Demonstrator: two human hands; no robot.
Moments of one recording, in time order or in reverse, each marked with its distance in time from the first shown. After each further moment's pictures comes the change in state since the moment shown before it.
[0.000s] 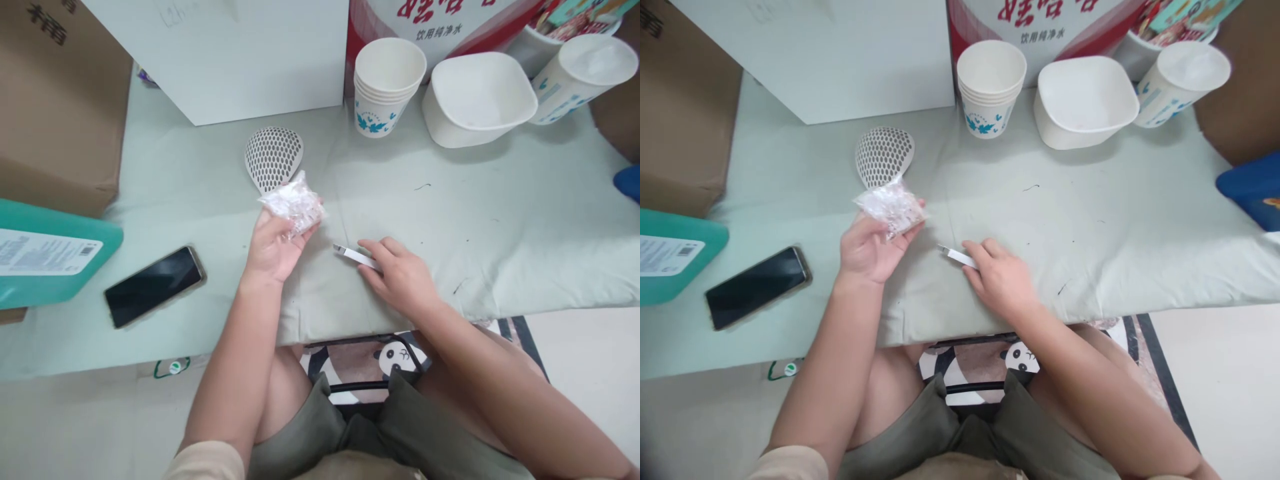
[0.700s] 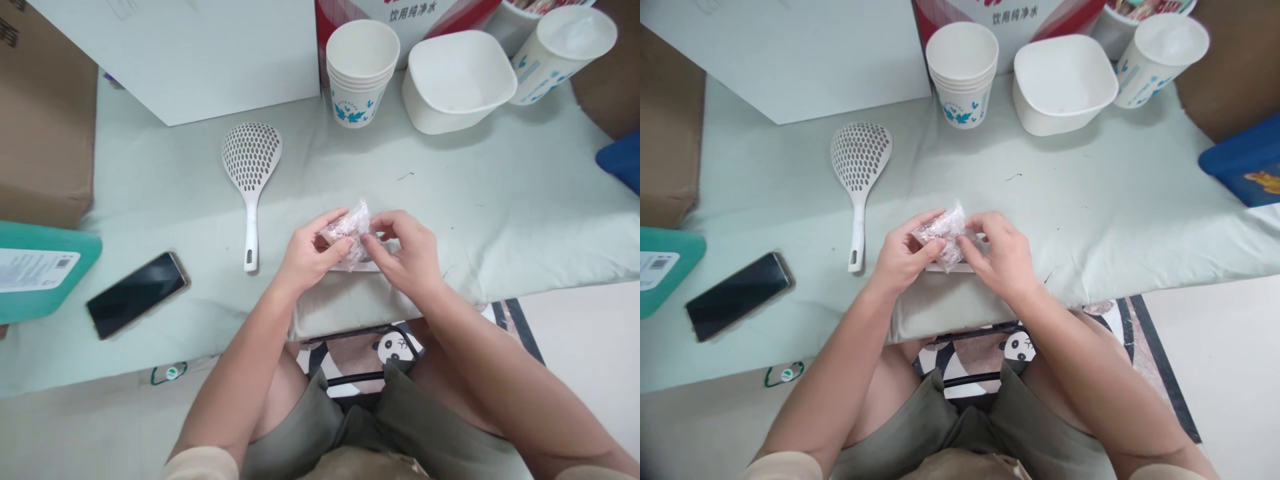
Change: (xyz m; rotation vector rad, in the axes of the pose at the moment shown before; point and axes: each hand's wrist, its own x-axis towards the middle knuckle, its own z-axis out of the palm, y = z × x) left_hand -0.021 -0.049 0.028 0.578 -0.263 0.025; right_hand 0.010 0.012 -0.019 0.397 0.421 -0.001
